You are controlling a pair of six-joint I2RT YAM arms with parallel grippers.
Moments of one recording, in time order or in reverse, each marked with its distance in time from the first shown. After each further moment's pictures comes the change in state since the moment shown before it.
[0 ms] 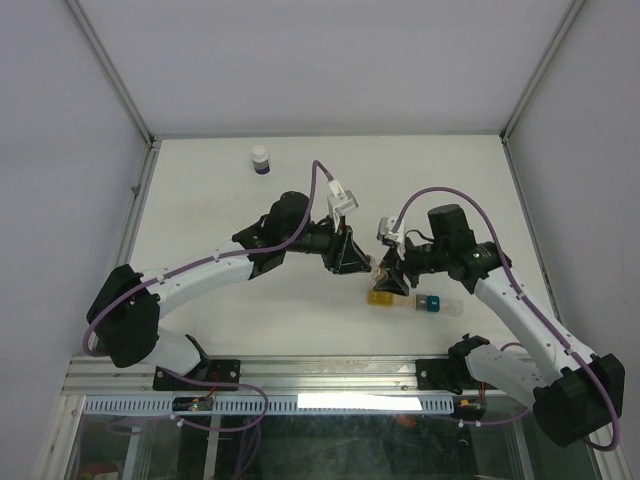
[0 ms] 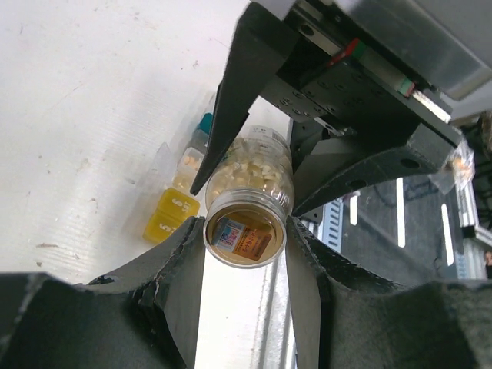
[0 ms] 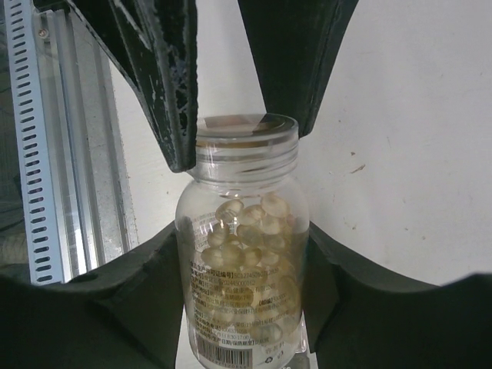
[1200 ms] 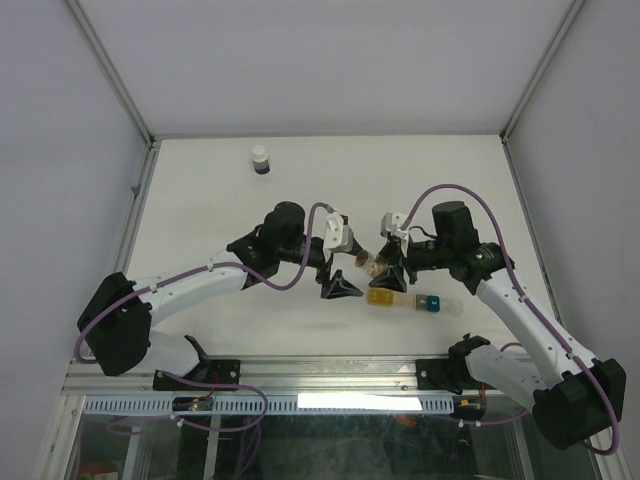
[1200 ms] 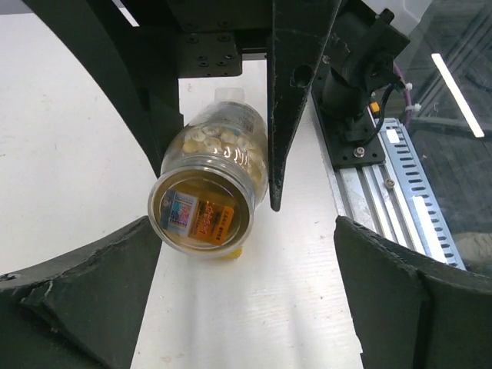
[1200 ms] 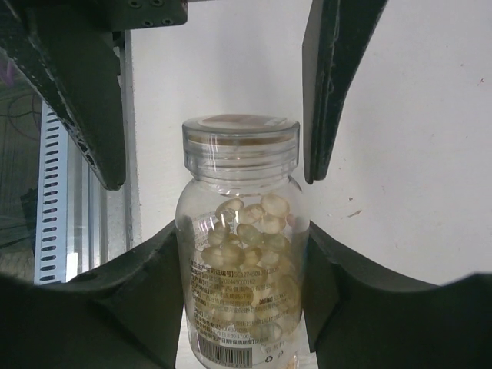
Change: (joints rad) left arm -0.015 -0.027 -0.061 0.029 0.184 0.607; right arm -0.028 -0.016 0.000 0.059 -0.117 0.011
